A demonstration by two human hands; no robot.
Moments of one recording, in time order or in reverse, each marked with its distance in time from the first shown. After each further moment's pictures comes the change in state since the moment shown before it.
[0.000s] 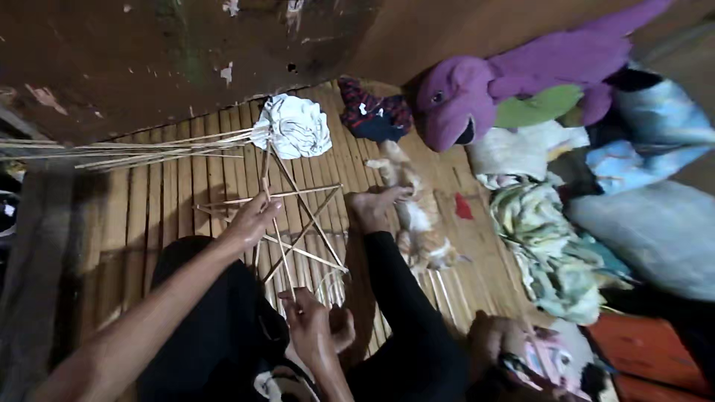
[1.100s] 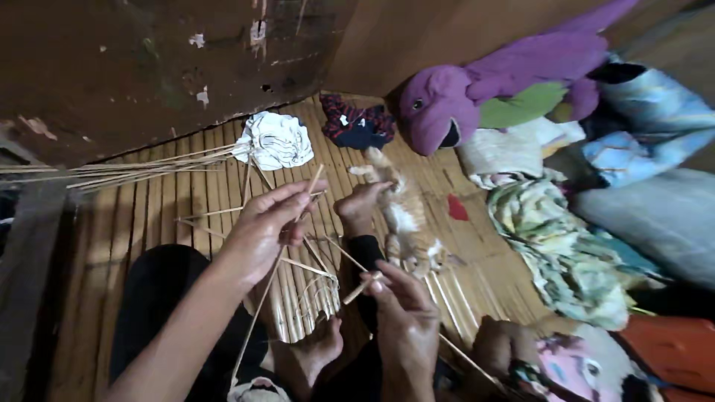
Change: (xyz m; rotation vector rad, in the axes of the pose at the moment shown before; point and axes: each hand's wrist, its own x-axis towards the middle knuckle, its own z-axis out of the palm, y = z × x) left_hand -0.052 0.103 0.080 -0.489 -0.005 0.199; right_hand 0.004 0.001 -0.142 0.637 0.423 -0.421
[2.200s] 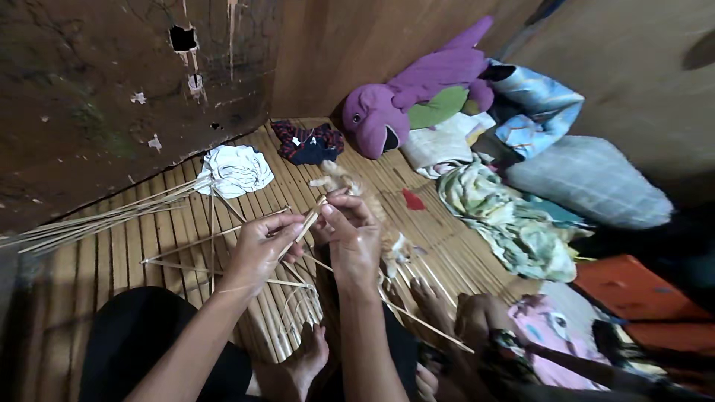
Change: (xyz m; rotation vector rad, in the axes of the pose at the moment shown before) left_hand 0.009 -0.019 0.050 0.168 -0.019 0.009; right_hand 0.086 -0.025 0.038 0.325 0.168 -0.029
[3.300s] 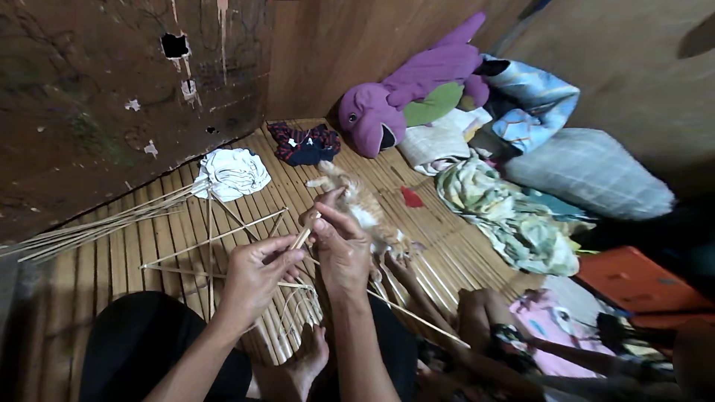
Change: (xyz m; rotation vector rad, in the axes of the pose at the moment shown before) left_hand -0.024 -0.023 0.000 0.119 -0.011 0.283; right_hand -0.013 0.013 -0.010 0.120 -0.085 -0.045
